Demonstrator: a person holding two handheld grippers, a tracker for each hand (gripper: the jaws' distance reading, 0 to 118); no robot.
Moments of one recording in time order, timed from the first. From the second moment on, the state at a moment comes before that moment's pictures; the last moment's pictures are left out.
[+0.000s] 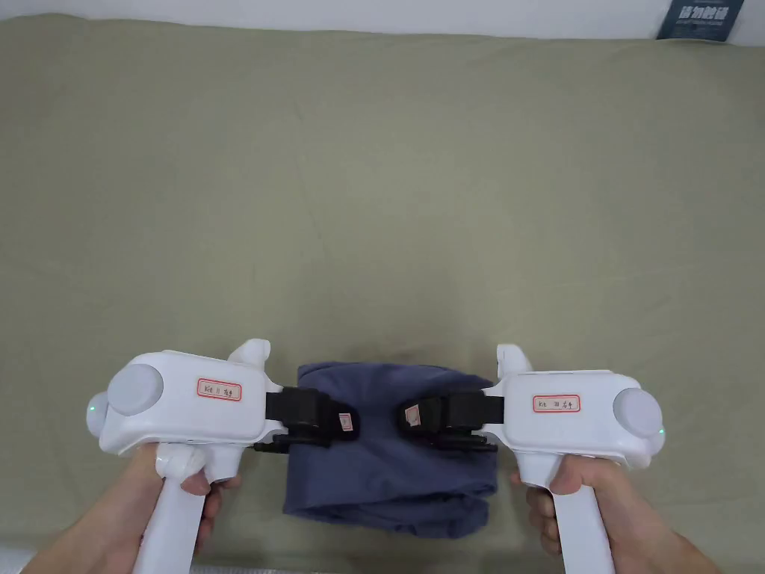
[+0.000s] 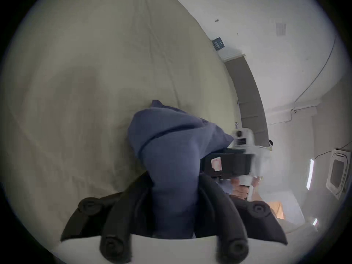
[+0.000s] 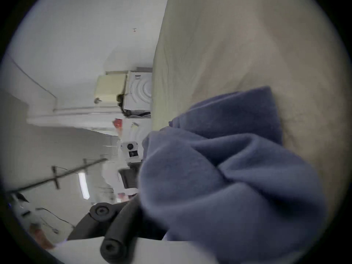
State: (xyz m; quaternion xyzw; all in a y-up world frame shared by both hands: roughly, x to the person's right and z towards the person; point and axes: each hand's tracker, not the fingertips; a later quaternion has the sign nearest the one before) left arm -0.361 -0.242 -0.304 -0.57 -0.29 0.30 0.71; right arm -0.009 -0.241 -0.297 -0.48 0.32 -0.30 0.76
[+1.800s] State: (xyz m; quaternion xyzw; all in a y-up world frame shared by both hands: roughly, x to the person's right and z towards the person) left arm -0.844 -0.139 -0.383 -0.58 -0.08 0.20 0.79; right arm -0.336 -0.182 -0.282 -0.16 0.22 0.01 0.96
